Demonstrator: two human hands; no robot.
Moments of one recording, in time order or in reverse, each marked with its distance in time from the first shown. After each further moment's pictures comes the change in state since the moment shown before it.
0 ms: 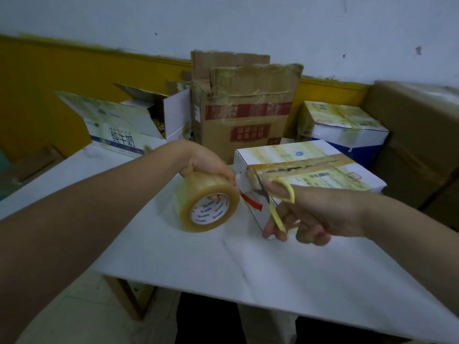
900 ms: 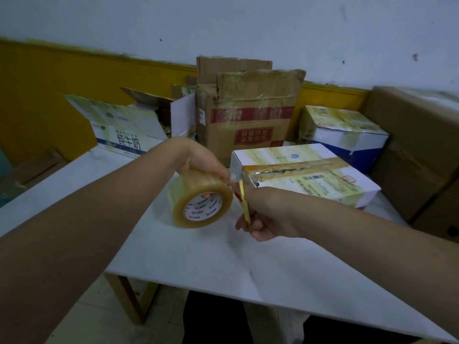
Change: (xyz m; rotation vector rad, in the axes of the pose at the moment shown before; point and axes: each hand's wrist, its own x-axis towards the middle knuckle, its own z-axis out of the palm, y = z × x) left_hand -0.019 -0.008 -0.009 -0.034 0.099 -0.014; right_hand 0.055 -0.031 0.058 0.222 0.259 -0.020
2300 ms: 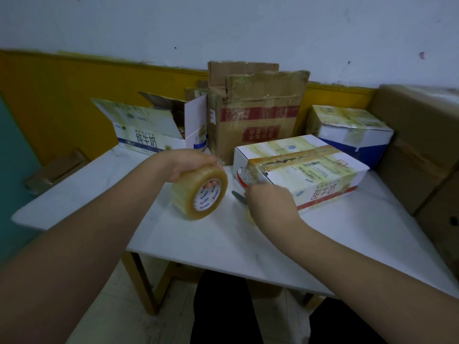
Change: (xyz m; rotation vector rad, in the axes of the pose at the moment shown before) left_hand -0.039 -0.047 0.025 -0.340 0.370 0.108; right_hand 0.003 0.029 0.019 -1.307 0.609 -0.492
